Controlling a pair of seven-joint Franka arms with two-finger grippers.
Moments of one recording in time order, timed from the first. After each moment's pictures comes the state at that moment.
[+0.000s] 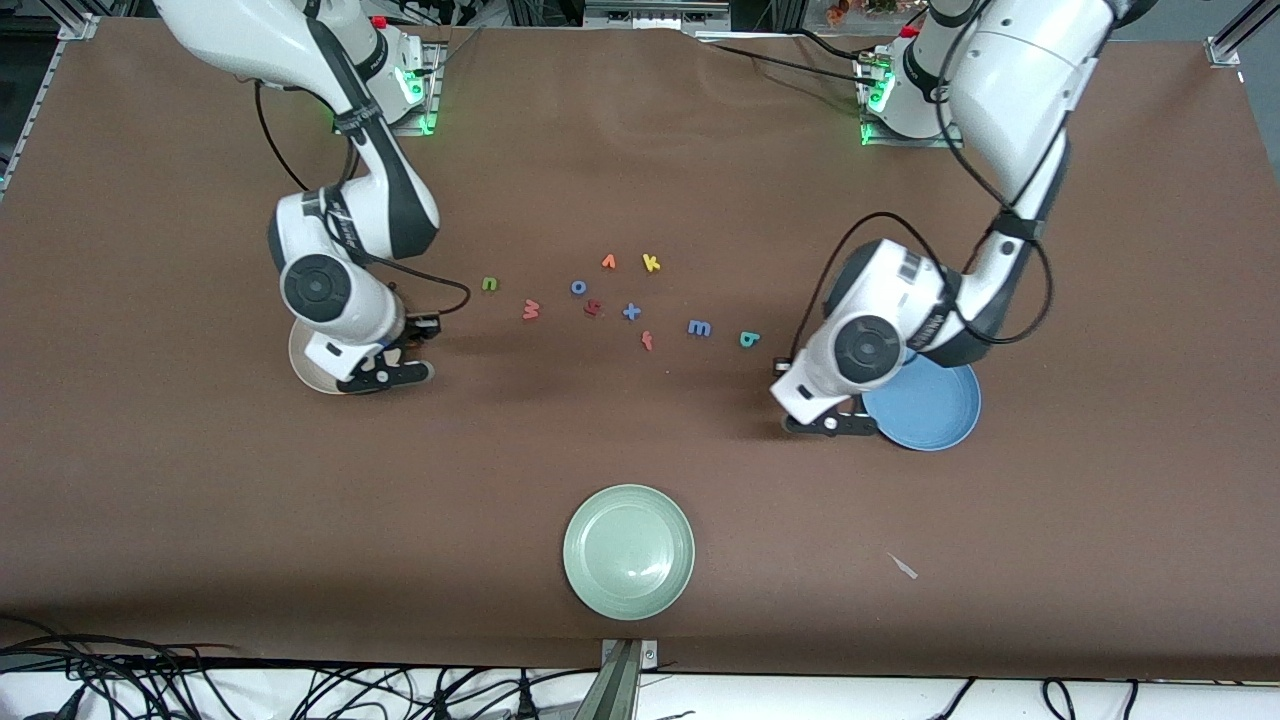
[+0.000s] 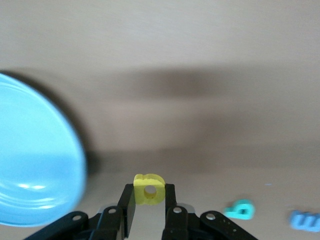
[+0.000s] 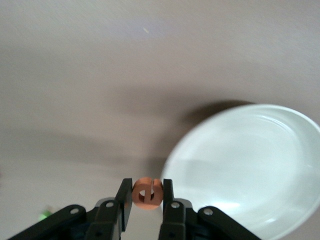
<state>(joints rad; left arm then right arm) -0.16 0.64 -0.23 -1.60 0.11 1.96 -0.37 0.40 0.36 -0.13 -2.05 -0.01 2.22 0.06</state>
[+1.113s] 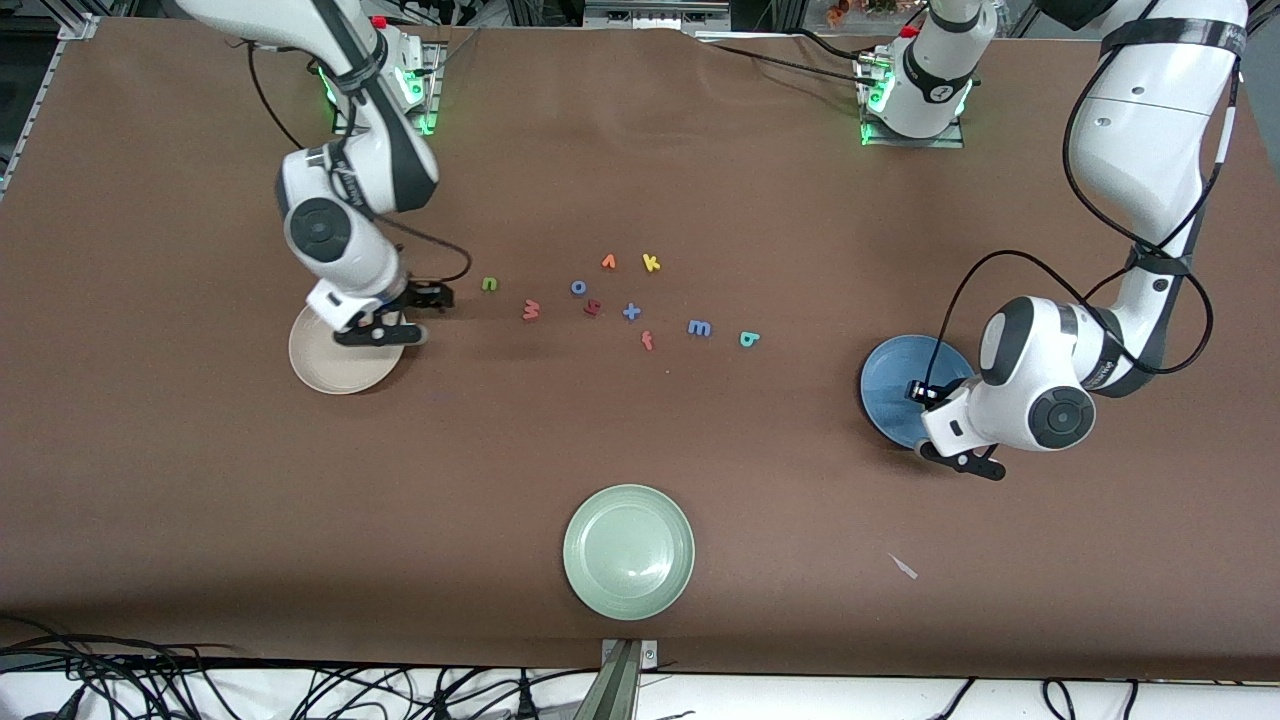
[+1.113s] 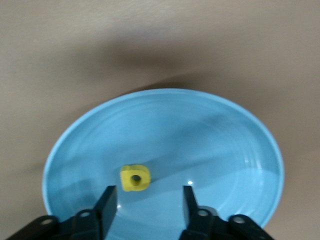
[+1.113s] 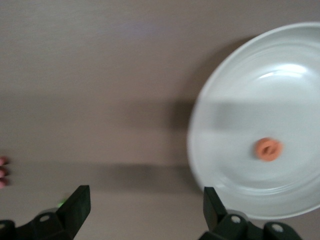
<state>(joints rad) 0.11 0.71 -0.24 -1.62 0.15 1.98 0.11 0.42 0.26 -0.03 -2.26 -0.01 2.38 0.36</state>
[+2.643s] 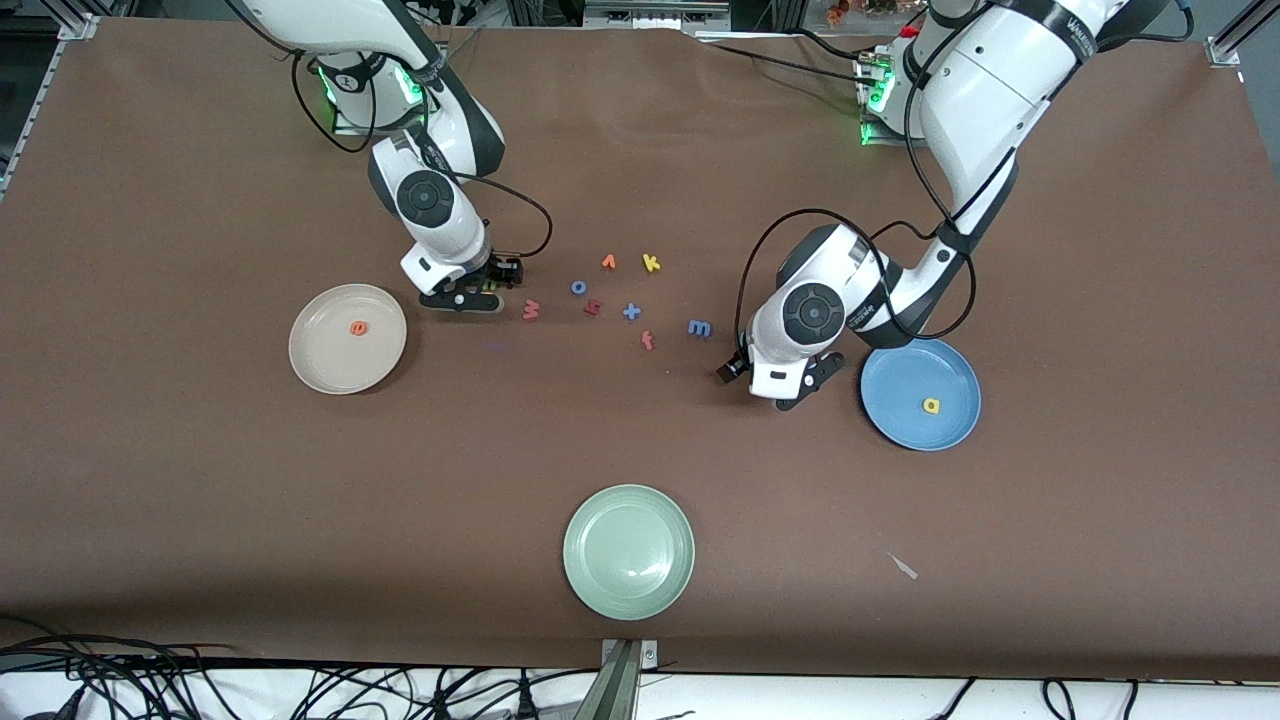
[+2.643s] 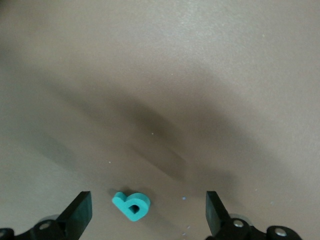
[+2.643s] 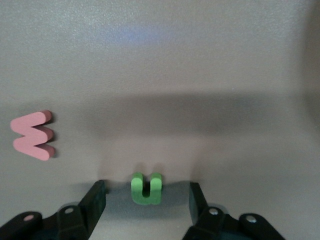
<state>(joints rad) -0.13 0.70 -0.44 -1.77 0.15 2.28 -1.35 0.42 0.35 0.13 -2.37 -0.01 2.59 0.60</state>
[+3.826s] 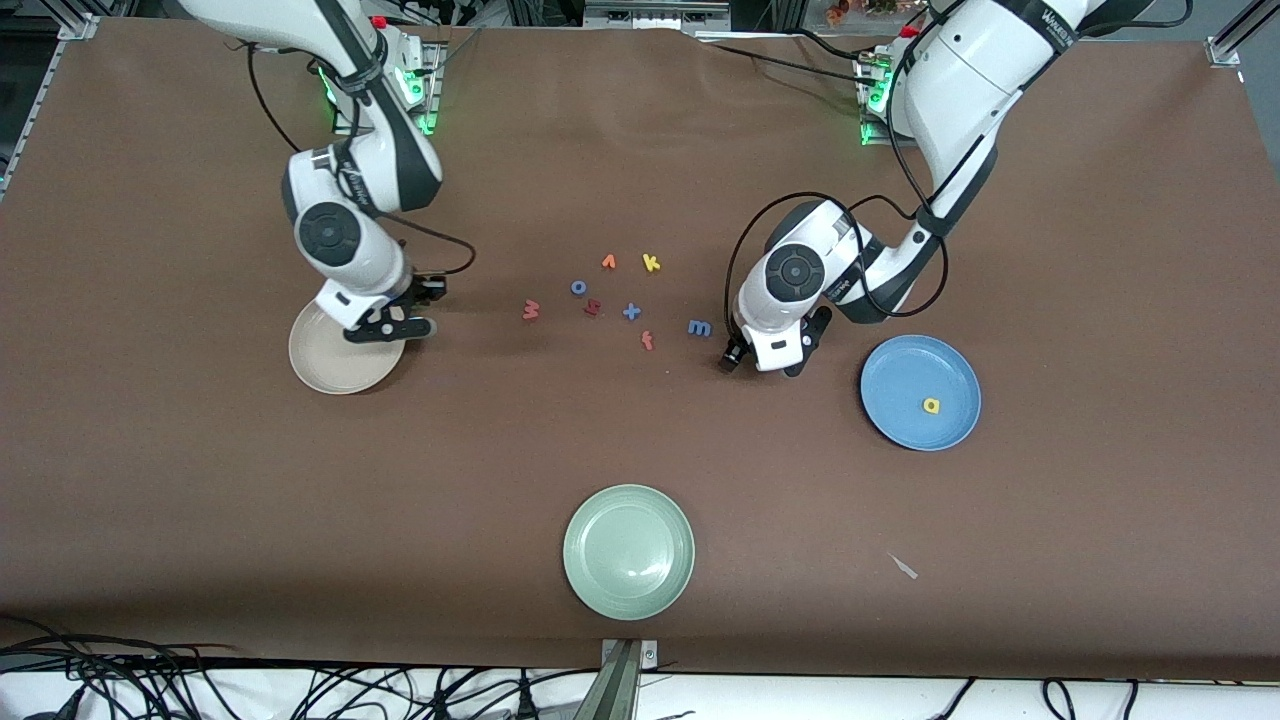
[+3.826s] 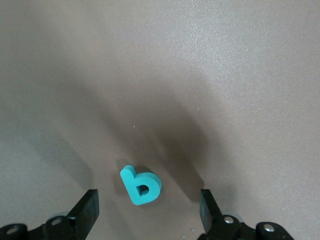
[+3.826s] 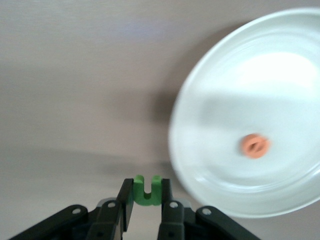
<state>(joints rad) -0.16 0.66 -0.44 -1.92 0.22 2.43 -1.75 0.41 0.27 -0.12 -2.27 -0.01 2.34 0.13</state>
